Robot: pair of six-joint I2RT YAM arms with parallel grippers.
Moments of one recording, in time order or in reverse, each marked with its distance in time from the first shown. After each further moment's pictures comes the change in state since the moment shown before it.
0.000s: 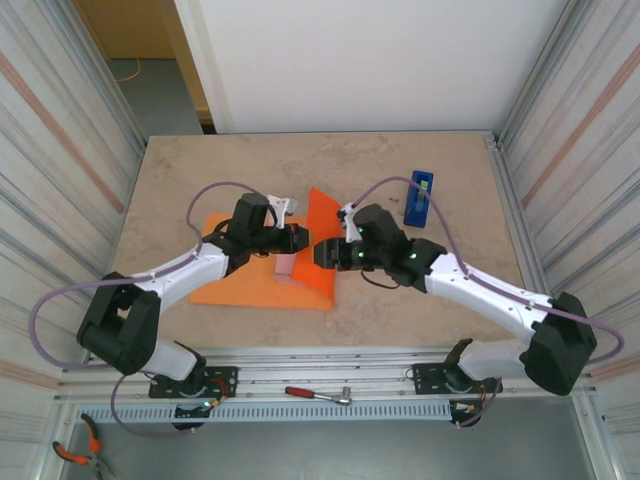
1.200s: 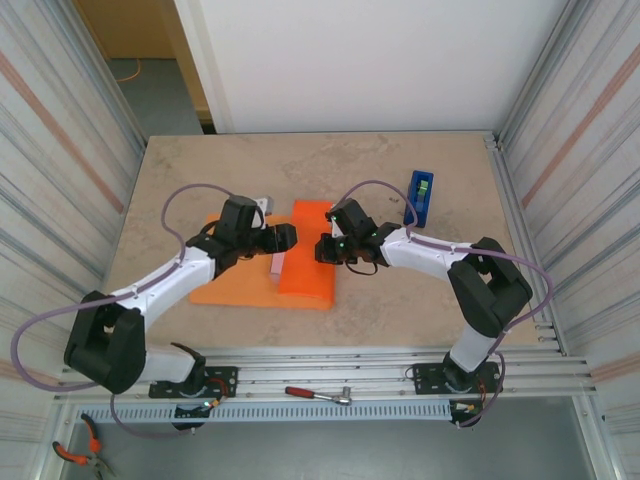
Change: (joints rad) left arm 0.055 -0.076 0.019 -0.216 -0.262 0.001; right arm -0.068 0.448 0.101 0.070 -0.032 -0.006
